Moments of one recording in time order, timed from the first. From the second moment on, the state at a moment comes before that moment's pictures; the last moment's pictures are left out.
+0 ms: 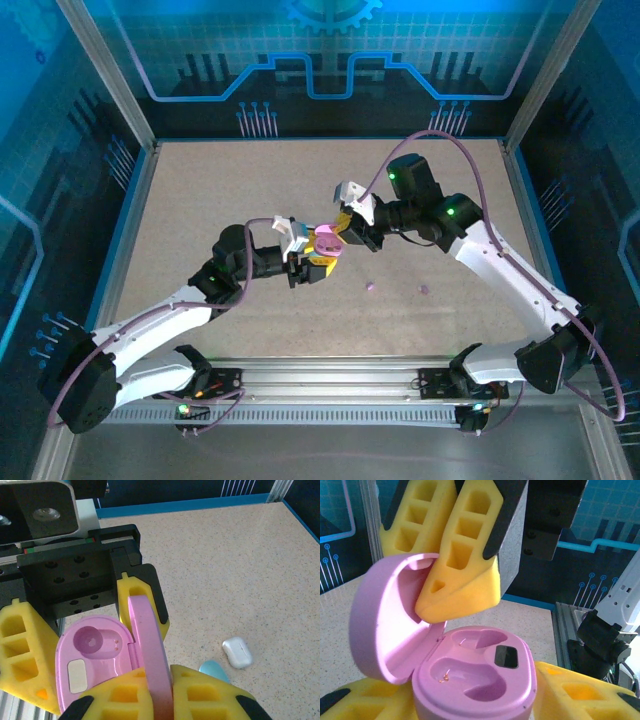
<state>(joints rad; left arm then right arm) -0.63 1.09 0.60 0.44 0.64 -0.07 0.58 1.34 1.37 -0.74 -0.62 -0.51</state>
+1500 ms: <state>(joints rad) -0.63 1.10 0.60 0.48 0.62 -0.09 0.54 1.29 1.37 -0.69 -0.60 -0.29</state>
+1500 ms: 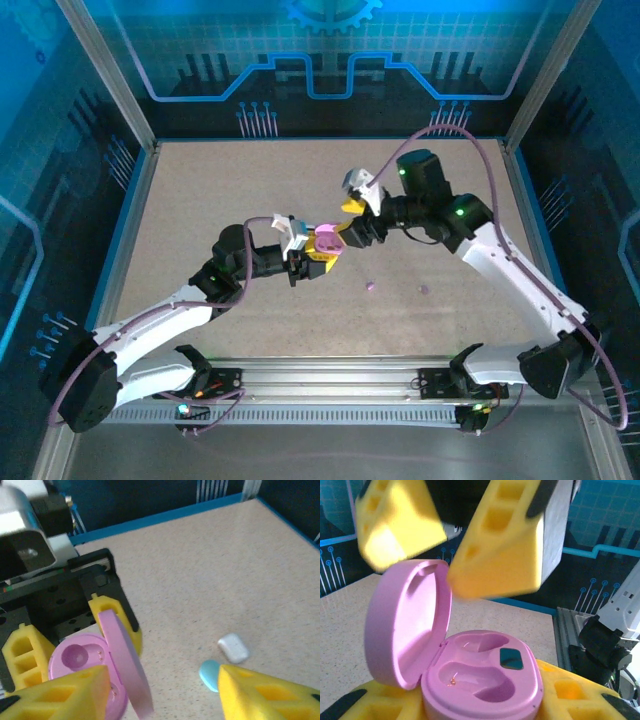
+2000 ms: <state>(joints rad) -0.62 1.08 0.48 0.64 0.51 -0.12 0.18 1.02 0.97 -0.76 -0.28 0.45</state>
